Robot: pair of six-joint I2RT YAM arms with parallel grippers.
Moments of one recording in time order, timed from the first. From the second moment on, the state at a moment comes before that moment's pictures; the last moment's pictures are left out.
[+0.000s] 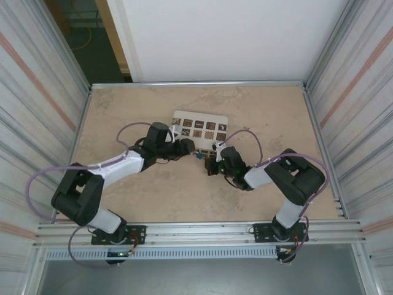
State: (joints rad) left arm -0.54 1.47 0.79 0.04 0.46 -0.86; right arm 0.71 1.72 0.51 0.65 -0.10 0.51
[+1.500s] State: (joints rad) left arm -0.50 1.46 0.33 0.73 0.43 -1.27; right arm 0.74 1.61 0.68 0.23 -0.29 1.01
